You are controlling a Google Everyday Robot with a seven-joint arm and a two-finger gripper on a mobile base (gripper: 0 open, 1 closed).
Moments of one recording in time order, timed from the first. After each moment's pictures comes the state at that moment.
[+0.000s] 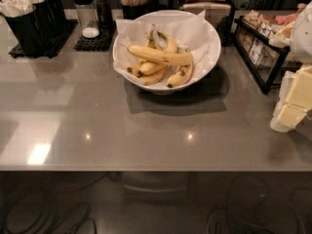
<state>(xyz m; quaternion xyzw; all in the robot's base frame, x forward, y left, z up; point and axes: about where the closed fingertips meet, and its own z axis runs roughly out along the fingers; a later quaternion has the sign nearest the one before) 0.438 -0.217 0.976 -0.60 0.78 -0.03 0.16</state>
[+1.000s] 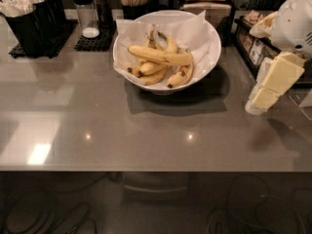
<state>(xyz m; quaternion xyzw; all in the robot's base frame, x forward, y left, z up) 0.470 -0.189 0.980 -0.60 0.77 0.01 0.22</state>
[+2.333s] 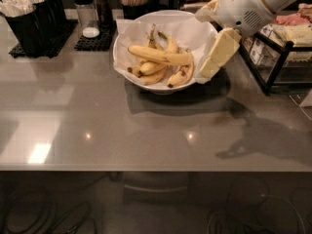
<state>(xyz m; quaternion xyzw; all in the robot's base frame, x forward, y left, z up) 0.545 -0.095 0.984 -0.64 0.69 0.14 0.31</state>
